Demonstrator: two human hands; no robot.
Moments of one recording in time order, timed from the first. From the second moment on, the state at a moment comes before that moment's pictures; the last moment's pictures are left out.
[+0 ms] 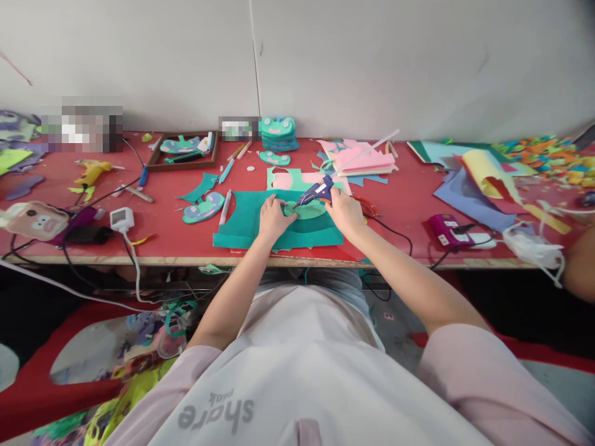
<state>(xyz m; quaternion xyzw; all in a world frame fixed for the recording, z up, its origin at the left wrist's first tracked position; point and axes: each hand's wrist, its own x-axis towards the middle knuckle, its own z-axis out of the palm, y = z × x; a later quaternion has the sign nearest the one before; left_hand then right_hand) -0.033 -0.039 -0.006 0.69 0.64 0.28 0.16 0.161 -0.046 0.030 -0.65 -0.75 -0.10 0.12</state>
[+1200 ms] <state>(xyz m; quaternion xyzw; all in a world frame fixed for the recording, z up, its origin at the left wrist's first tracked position) -0.034 -0.038 -0.007 0.70 0.64 0.27 0.16 0.196 -0.052 0.034 -0.71 -0.69 -0.12 0.06</state>
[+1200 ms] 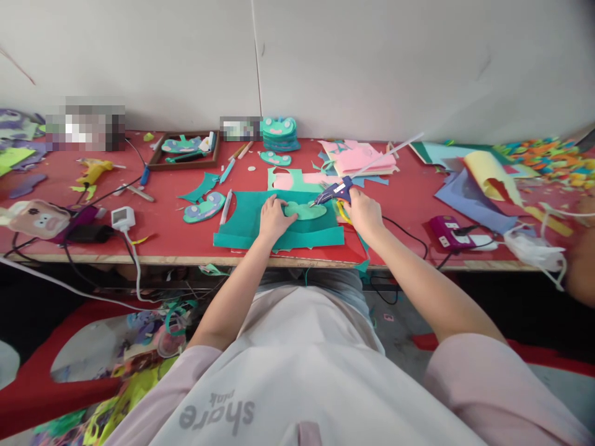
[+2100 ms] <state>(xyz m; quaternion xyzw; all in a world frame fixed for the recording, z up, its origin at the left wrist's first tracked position) -0.034 -0.040 -0.005 0.70 0.64 0.28 0.16 0.187 -0.053 0.029 -0.71 -0.68 -0.14 0.11</state>
